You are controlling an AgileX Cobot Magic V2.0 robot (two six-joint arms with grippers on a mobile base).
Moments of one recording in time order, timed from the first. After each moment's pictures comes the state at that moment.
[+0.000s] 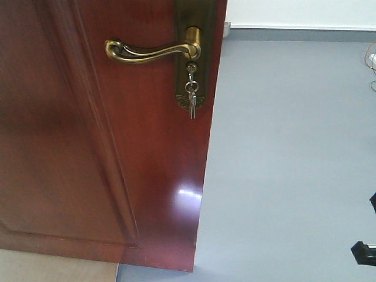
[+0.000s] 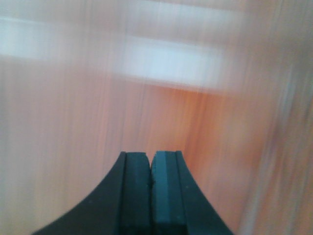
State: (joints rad) left arm 0.06 0.31 -0.37 -0.20 0.11 0.09; right arm 0.01 -0.02 0.03 0.12 0.23 -0.02
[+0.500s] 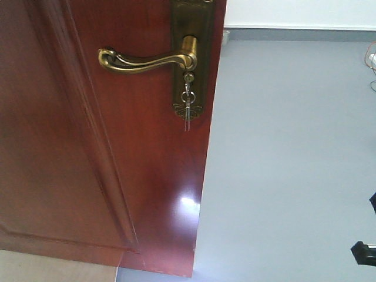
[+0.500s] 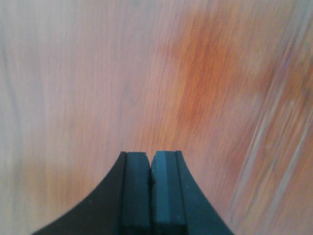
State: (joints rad) left arm 0.04 -0.01 0.03 -0.20 0.12 0.09; right arm 0.01 -0.02 0.03 0.12 0.23 -0.02
